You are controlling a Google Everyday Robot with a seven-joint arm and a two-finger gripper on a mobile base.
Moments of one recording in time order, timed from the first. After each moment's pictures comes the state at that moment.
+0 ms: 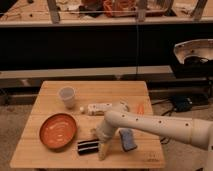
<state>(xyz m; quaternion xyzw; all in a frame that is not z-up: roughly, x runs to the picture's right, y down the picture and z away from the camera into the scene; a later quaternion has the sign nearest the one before) -0.051 0.298 0.770 -0.37 -0.27 -0.08 0.88</state>
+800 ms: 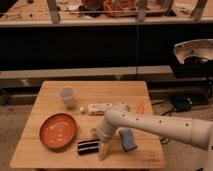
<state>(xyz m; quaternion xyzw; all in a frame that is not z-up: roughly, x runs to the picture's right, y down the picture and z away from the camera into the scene) -0.051 0.297 0.769 -0.38 -0.28 -0.08 0.88</state>
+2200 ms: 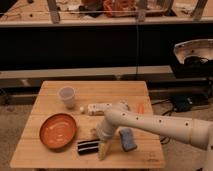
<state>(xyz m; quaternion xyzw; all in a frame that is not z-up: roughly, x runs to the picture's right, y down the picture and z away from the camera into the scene) -0.052 0.297 0.768 -0.38 -0.28 -0.08 0.88</state>
